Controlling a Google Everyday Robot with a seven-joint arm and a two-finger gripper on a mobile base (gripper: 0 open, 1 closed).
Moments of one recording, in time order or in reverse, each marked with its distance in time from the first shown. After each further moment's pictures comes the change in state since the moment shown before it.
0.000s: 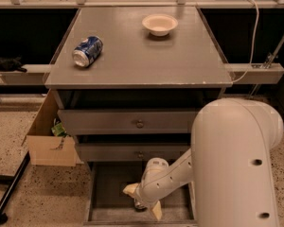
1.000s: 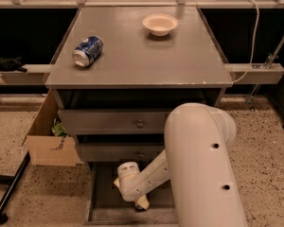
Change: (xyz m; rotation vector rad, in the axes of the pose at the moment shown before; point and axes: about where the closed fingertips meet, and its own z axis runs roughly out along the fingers) arm 0.027 -0.062 0.057 -0.019 0.237 -0.007
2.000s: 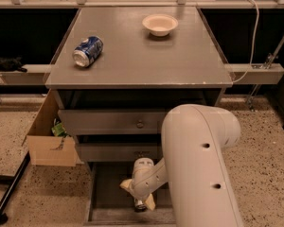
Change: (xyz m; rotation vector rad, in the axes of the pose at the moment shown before) arm 0.011 0.025 0.022 0.006 -0.140 -0.019
